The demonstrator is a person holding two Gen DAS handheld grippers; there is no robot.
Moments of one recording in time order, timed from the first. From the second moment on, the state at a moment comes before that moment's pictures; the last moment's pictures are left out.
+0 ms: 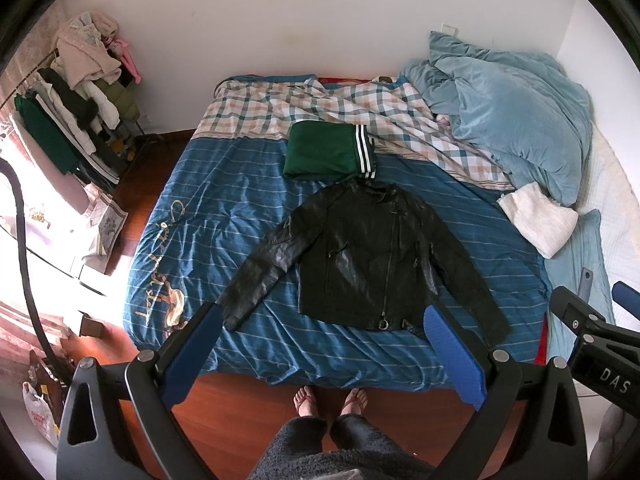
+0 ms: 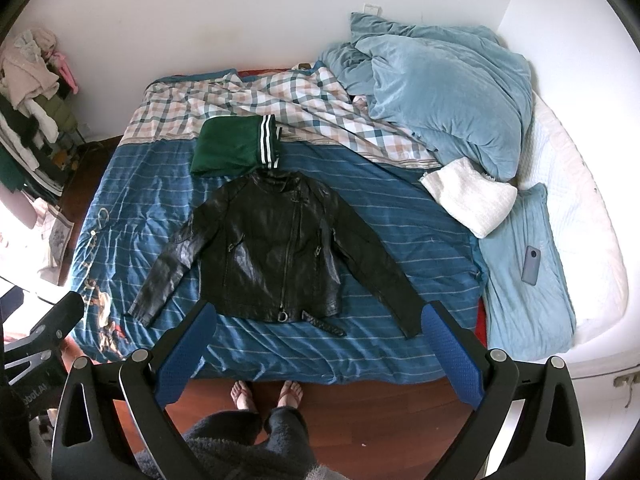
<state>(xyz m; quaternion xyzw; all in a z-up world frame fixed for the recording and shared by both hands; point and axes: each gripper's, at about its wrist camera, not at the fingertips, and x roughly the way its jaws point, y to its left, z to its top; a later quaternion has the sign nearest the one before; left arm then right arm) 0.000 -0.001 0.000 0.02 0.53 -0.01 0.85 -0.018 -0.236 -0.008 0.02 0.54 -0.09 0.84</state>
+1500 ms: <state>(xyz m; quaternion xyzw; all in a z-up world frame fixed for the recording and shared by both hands) 0.175 -0.080 -0.261 0.13 0.56 0.10 0.81 -0.022 -0.532 -0.384 0.43 0.56 -0.28 0.66</state>
